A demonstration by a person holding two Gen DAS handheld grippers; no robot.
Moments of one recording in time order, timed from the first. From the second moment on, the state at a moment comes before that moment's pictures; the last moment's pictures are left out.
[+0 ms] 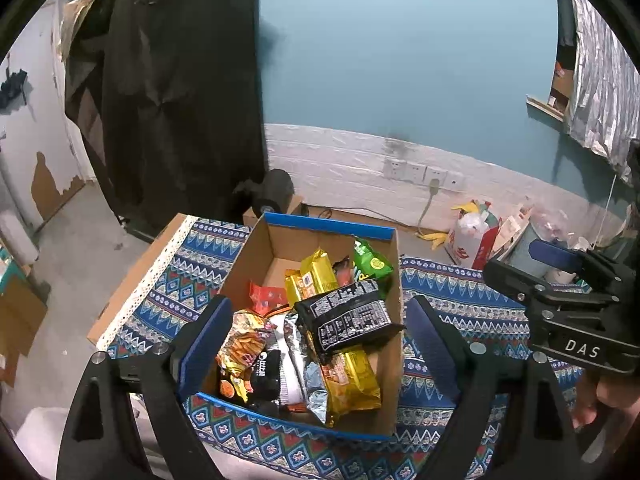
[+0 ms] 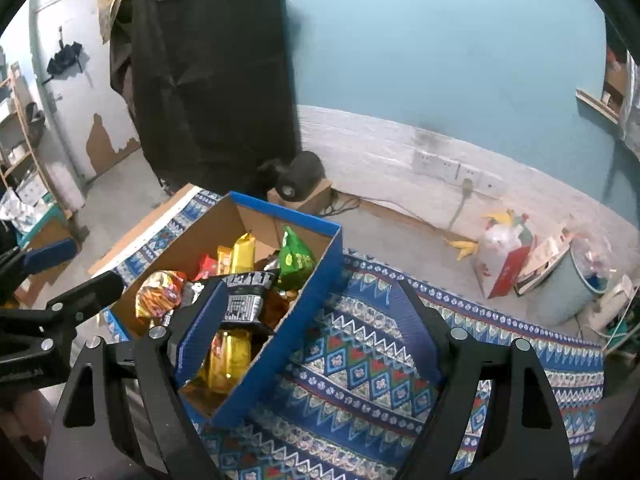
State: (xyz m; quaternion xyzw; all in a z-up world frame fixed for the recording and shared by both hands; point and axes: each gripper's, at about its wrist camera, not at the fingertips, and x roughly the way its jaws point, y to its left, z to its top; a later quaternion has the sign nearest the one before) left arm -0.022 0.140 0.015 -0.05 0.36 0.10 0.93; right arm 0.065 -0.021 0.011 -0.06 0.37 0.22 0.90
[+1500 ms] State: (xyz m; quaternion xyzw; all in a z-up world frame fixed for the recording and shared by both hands) left arm -0.021 0.121 0.019 -0.03 0.36 0.09 0.93; right arm 0.058 -0.039 0.007 -0.05 0.37 0.22 0.90
